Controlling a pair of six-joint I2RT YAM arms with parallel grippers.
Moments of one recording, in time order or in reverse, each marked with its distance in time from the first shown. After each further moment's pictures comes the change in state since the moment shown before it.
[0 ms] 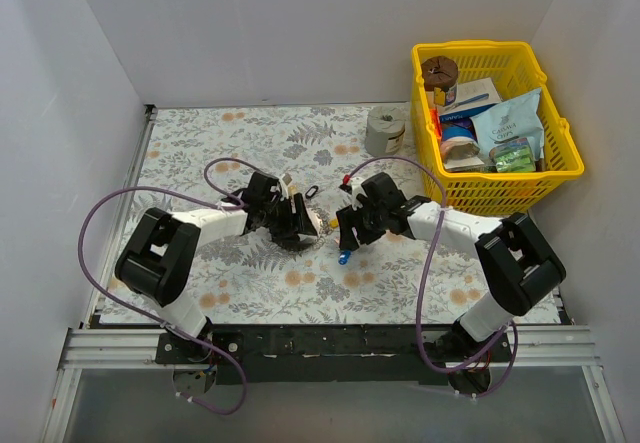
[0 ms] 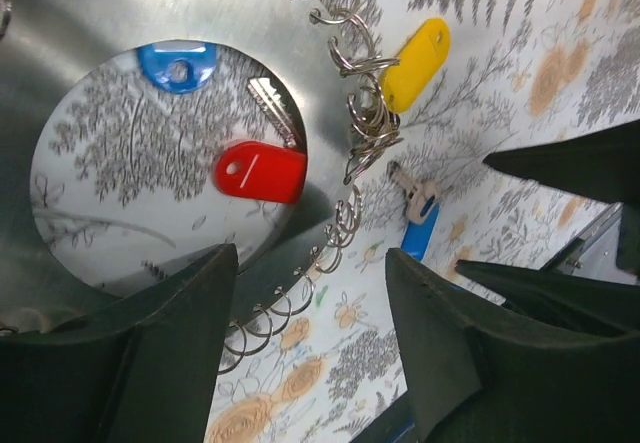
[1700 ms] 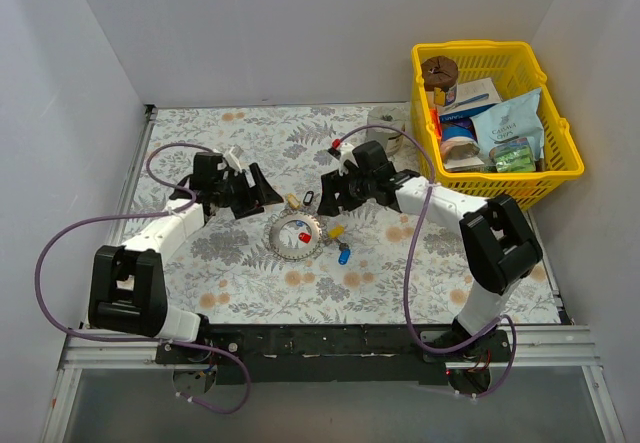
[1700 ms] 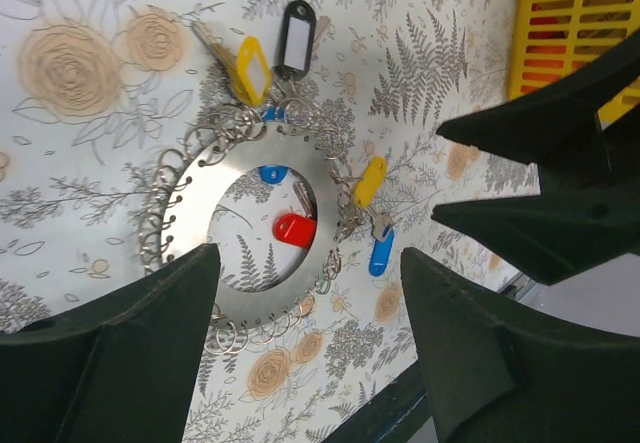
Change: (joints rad) left arm 0.337 -0.257 0.001 -0.119 0.153 0.068; right arm -0.033 0.133 0.253 0.085 -0.095 0.043
